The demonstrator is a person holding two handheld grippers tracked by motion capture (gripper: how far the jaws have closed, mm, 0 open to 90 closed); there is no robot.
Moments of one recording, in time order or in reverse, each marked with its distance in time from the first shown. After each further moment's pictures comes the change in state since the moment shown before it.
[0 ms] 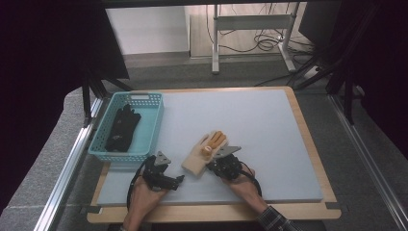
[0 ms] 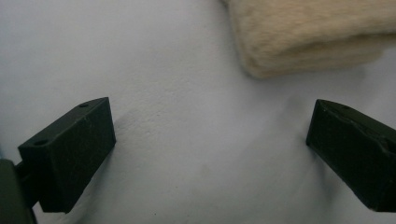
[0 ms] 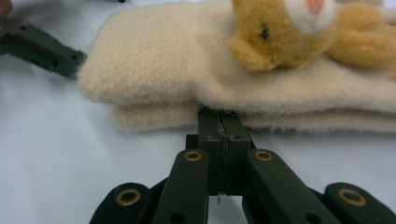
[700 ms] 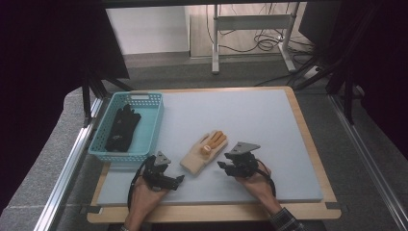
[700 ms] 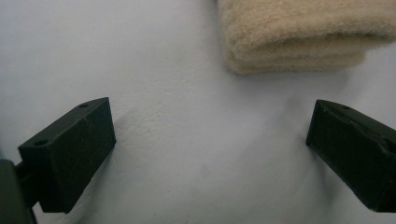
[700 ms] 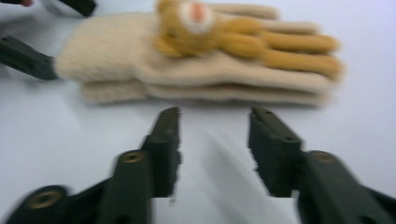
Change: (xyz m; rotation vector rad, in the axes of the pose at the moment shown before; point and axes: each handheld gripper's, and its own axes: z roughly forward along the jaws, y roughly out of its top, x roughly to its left) left arm 0.000 0.000 0.000 -0.002 -0.001 -0.001; right arm -0.023 -0.011 -0.045 -0.059 -0.102 0.026
